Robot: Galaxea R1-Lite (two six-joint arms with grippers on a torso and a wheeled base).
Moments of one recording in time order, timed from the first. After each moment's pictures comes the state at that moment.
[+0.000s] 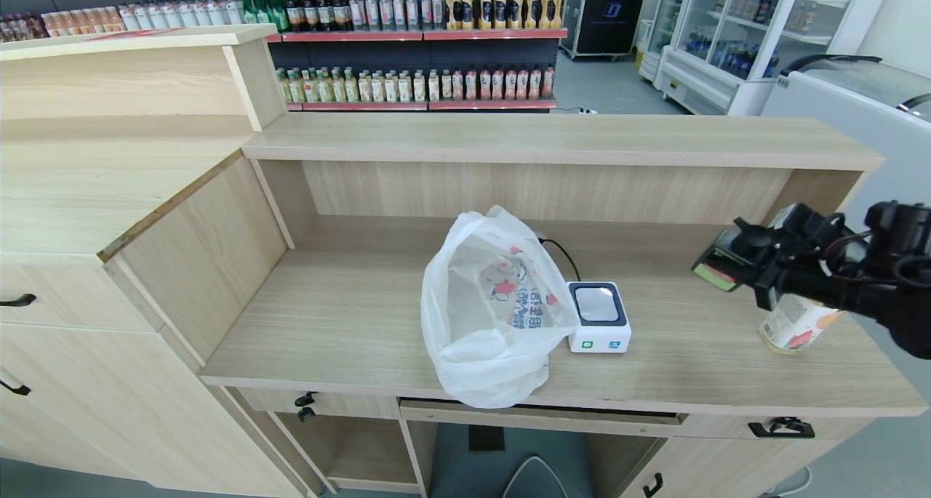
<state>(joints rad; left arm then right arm) 0.00 0.00 0.00 0.00 0.01 0.01 -0.23 1.90 -0.85 -0.85 0.74 -0.80</state>
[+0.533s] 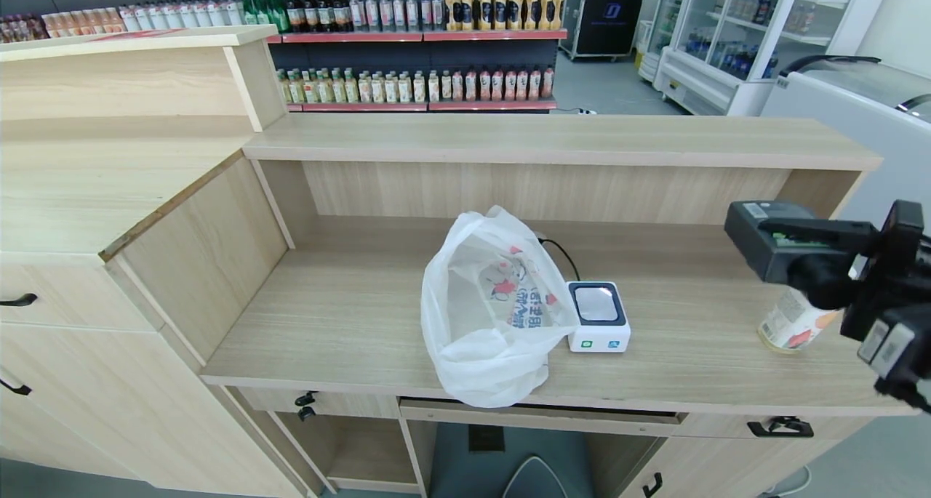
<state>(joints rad) 0.00 0.00 0.00 0.00 0.01 0.01 -0.09 1.33 -0.62 -0.58 0.86 -1.85</state>
